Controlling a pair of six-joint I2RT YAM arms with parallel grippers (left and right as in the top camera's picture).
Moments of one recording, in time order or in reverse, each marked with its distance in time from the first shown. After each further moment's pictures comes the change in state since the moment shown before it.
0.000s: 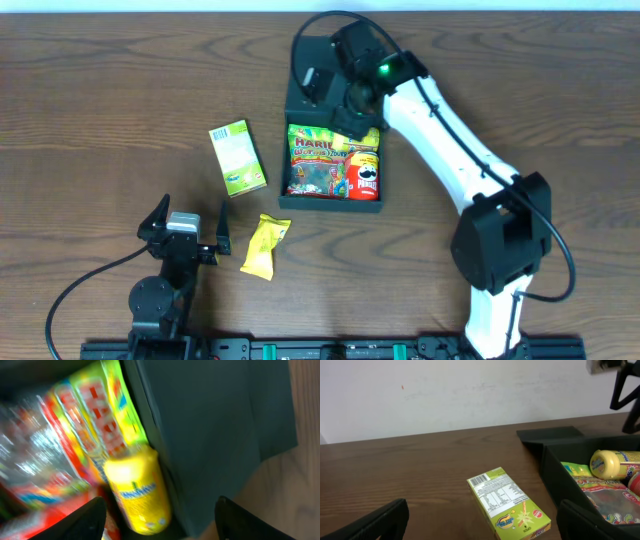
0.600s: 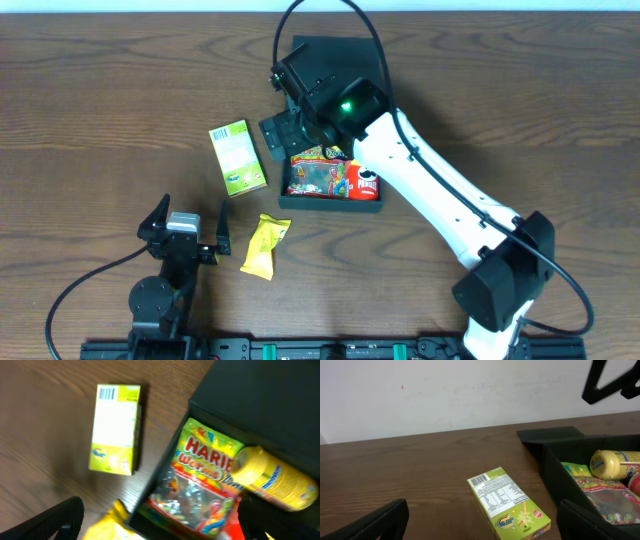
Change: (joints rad) left arm 0.000 0.000 0.000 0.000 0.000 0.000; right arm 0.217 -0.114 0.011 0.003 -0.005 1.019
